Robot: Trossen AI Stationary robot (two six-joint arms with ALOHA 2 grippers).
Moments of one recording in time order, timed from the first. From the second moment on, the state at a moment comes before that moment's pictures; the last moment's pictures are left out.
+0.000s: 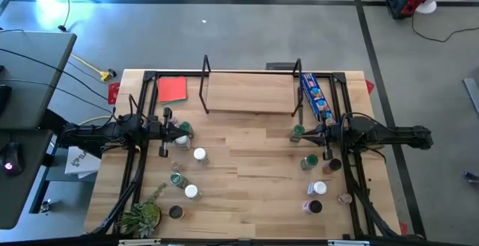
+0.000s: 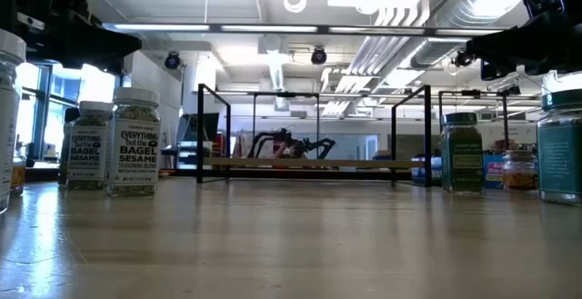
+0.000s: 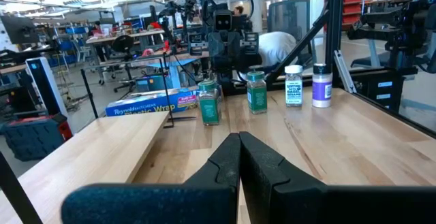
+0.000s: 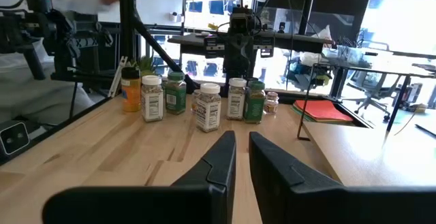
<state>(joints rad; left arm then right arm) 0.00 0.00 0.01 0.01 -0.01 0.13 0.02 0.01 0.01 0.02 -0.04 -0.11</state>
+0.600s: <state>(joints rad) 0.00 0.00 0.01 0.01 -0.01 0.13 0.02 0.01 0.01 0.19 -0.04 0.07</state>
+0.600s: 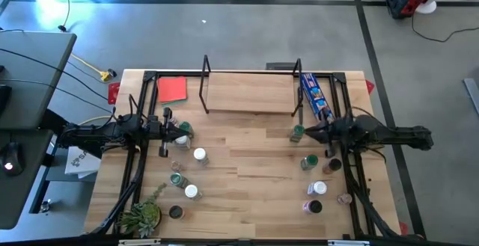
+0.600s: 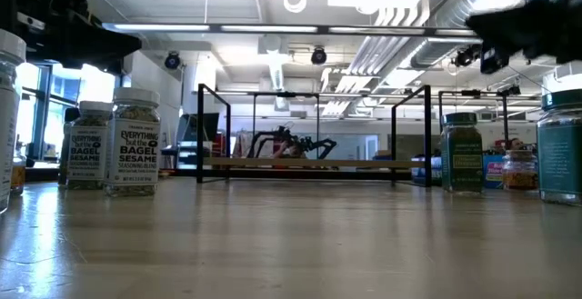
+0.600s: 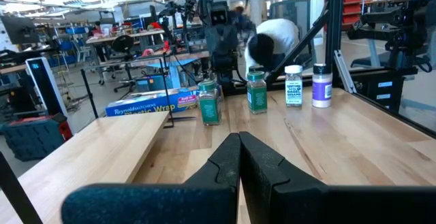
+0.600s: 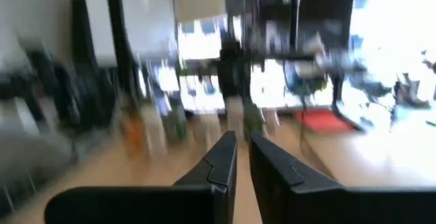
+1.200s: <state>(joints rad) 0.00 0.00 0.01 0.01 -0.01 0.23 0.09 0.66 0.50 0.61 0.18 -0.07</state>
